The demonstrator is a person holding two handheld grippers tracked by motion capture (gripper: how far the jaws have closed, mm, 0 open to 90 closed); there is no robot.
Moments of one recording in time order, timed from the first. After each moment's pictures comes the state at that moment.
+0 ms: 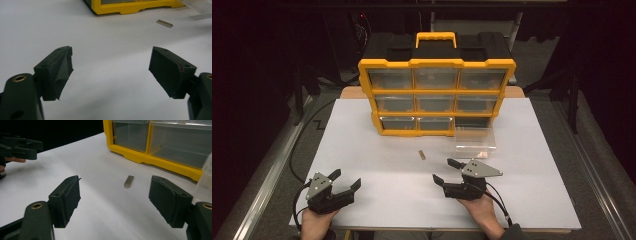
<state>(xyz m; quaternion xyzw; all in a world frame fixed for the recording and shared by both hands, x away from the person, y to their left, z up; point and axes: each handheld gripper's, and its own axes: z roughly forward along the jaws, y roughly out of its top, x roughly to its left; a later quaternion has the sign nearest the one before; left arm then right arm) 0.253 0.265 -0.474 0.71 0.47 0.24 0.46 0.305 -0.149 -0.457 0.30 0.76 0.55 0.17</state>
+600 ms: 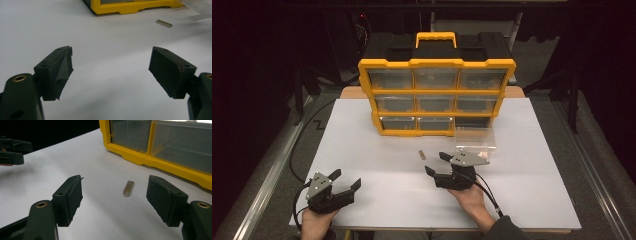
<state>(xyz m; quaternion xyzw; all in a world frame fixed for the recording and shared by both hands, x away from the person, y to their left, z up) 0.253 0.265 -0.474 0.71 0.47 0.24 0.46 0.329 -0.126 -0.453 0.32 0.77 0.53 0.17</state>
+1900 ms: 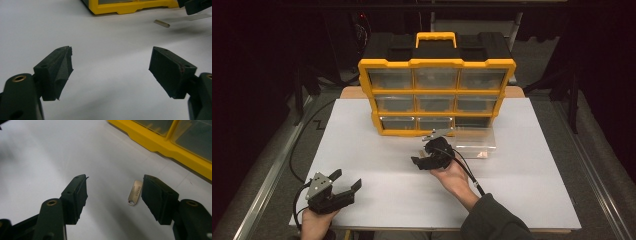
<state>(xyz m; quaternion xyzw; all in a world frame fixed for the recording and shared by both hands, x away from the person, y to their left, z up) 0.253 0.264 -0.474 0.72 0.47 0.23 0.46 0.385 -0.067 -0.427 0.34 0.86 0.37 0.10</state>
